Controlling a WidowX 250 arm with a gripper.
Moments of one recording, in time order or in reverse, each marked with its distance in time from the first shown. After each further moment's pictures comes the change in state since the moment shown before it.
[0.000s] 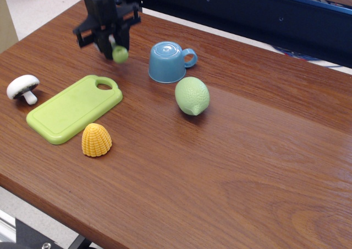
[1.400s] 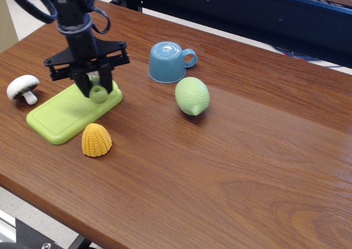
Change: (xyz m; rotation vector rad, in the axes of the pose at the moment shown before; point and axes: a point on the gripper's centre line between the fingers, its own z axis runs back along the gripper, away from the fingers) arm -0.063 0.058 0.007 -0.007 0.028 -0.324
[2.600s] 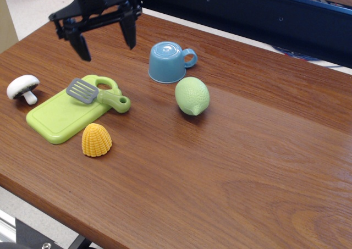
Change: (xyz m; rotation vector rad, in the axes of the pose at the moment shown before) arm 0.012 -0.026 0.057 -0.042 0.017 0.059
